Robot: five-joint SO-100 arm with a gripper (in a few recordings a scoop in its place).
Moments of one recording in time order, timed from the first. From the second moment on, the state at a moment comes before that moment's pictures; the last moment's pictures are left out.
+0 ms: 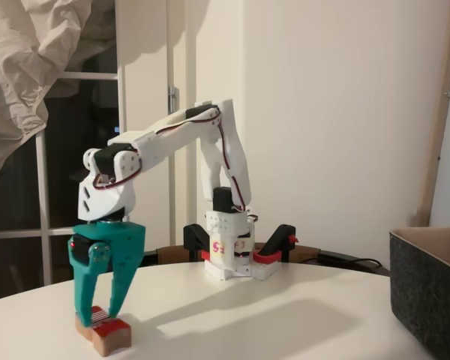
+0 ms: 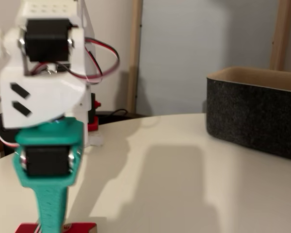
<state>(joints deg) 48.5 79.5 97.3 65.6 85.3</state>
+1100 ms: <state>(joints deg) 48.7 73.1 97.2 64.8 87.3</state>
